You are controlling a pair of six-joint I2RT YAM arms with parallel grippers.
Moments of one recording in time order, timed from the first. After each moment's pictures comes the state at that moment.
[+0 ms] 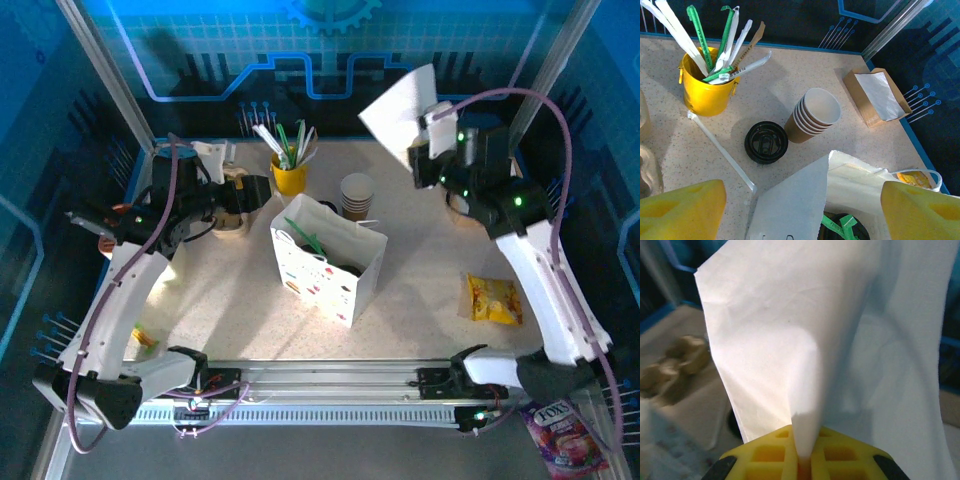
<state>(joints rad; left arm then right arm) -0.21 1.15 1.32 -0.68 0.37 -0.35 0.45 1.25 1.68 -0.84 0.07 -0.04</state>
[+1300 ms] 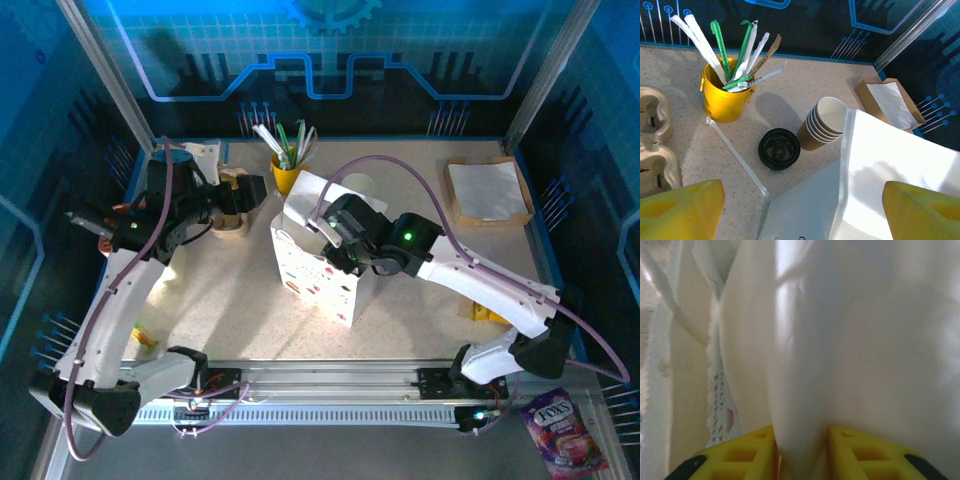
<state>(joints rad) -0.20 1.11 1.31 -0.67 0.30 -0.35 0.97 1.42 1.48 -0.97 0.18 0.02</state>
